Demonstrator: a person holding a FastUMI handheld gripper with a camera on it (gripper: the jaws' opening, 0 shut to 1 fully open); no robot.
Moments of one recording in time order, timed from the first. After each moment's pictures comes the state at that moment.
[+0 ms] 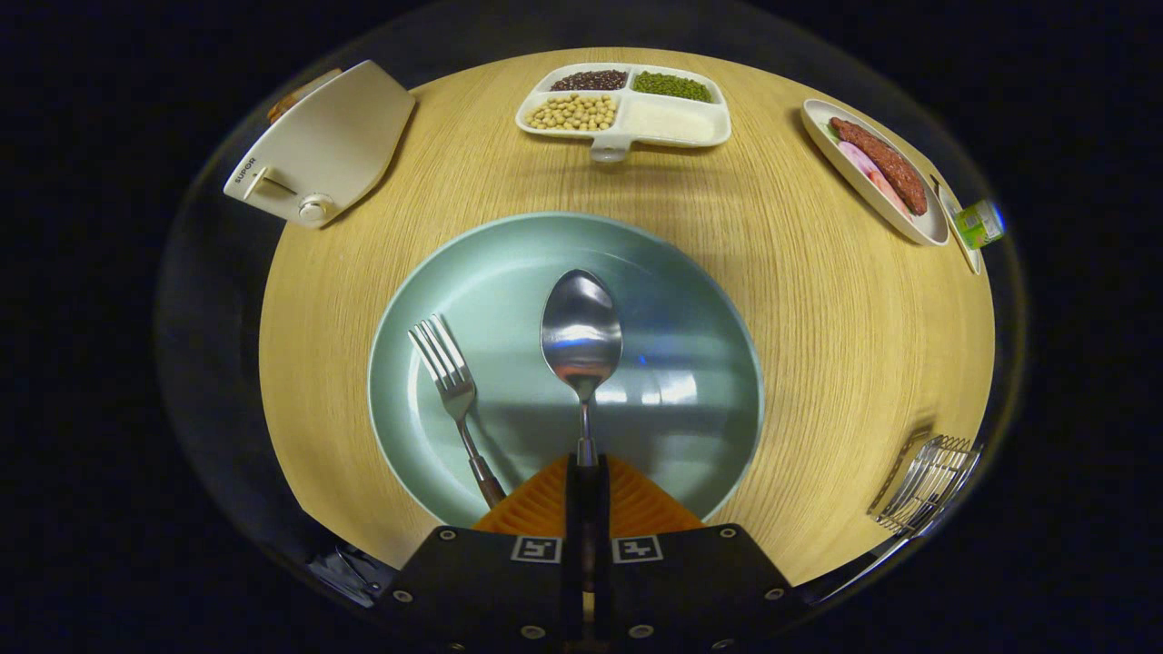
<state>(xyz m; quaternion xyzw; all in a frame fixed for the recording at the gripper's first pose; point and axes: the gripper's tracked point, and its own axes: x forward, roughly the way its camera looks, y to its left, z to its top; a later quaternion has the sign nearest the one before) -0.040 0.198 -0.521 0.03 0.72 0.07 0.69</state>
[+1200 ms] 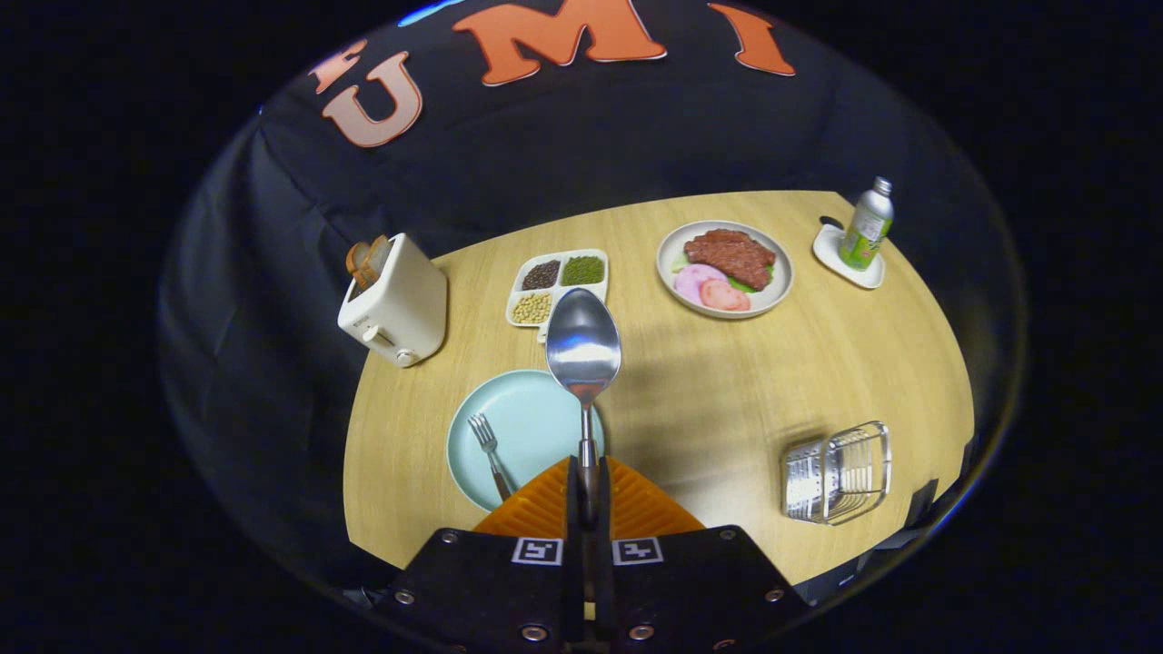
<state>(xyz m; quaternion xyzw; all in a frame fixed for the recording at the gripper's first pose) -0.033 0.057 -0.356 0.13 0.54 0.02 0.83</state>
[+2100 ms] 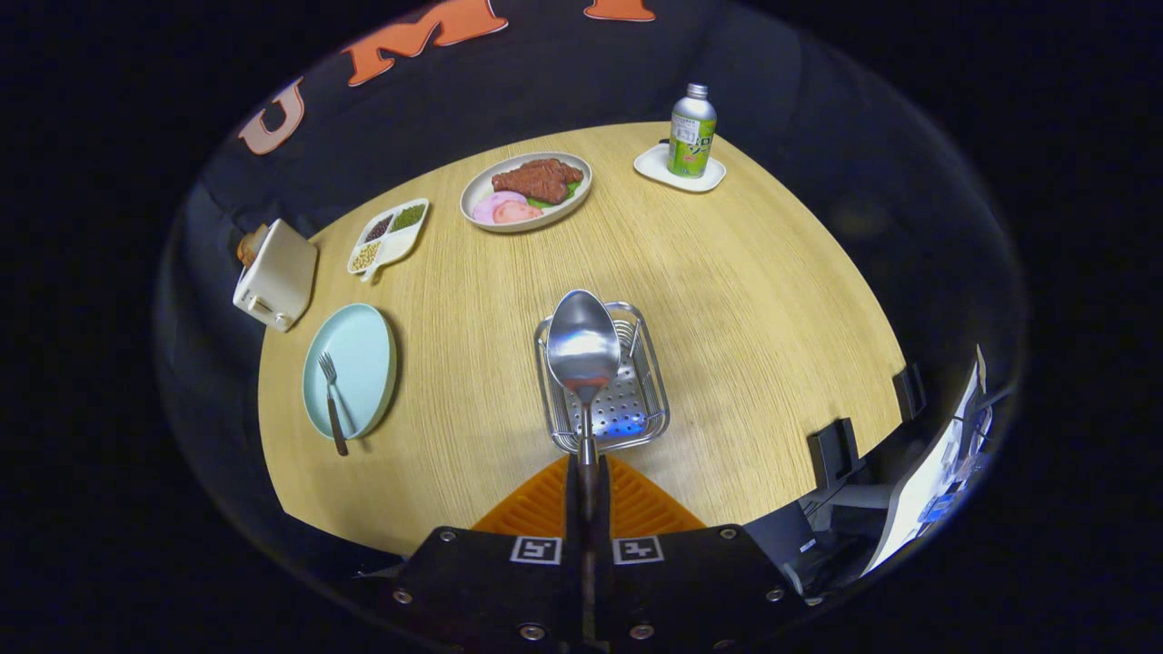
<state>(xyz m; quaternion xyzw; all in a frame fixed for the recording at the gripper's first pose) -0.149 -0.098 -0.423 0.11 0.62 -0.08 0.77</state>
